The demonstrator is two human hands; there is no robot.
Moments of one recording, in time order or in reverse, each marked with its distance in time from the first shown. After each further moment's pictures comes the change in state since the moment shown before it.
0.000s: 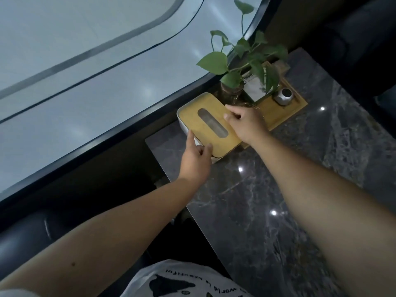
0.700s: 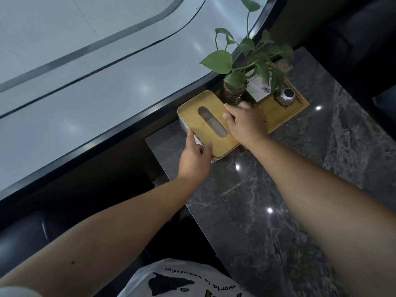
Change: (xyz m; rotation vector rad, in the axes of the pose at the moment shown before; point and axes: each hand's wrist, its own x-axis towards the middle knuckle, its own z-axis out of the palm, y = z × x) left_hand 0.007 0.002 -0.006 0.124 0.015 -0.015; right_hand 0.007 -0.003 0.012 -0.408 0.103 -0.207
